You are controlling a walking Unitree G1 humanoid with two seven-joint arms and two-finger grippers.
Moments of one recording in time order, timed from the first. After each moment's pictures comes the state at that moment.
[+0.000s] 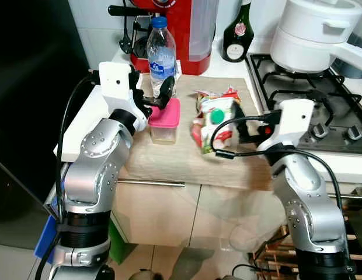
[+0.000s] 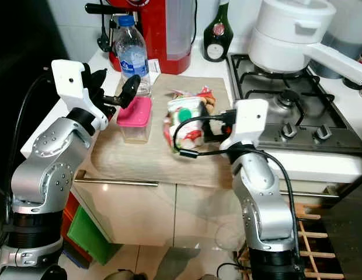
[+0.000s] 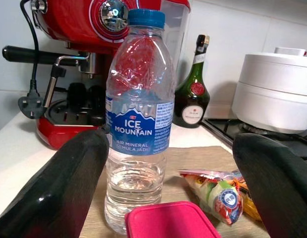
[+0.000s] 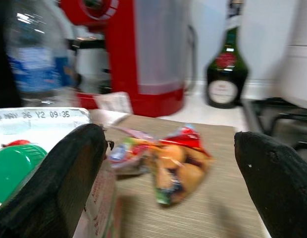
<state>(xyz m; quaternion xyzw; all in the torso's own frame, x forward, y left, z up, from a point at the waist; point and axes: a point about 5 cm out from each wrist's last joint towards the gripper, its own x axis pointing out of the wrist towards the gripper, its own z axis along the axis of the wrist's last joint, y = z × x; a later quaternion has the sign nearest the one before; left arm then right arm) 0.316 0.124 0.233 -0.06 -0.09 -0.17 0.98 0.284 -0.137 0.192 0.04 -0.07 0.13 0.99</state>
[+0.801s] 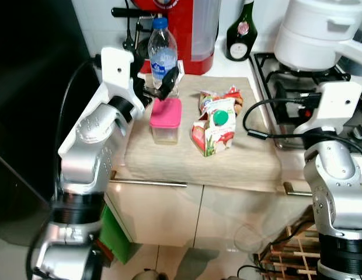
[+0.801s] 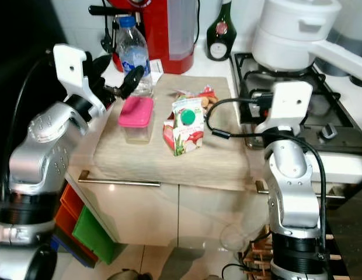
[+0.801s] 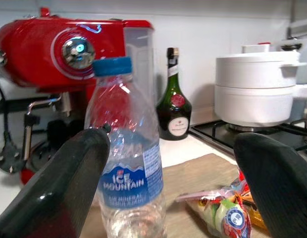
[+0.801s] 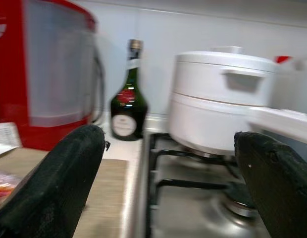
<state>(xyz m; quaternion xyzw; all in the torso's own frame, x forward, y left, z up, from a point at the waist) 0.340 0.134 0.252 0.01 -0.14 -0.25 0.96 0.294 -0.205 0.219 -0.06 -0.14 -0.04 0.99</state>
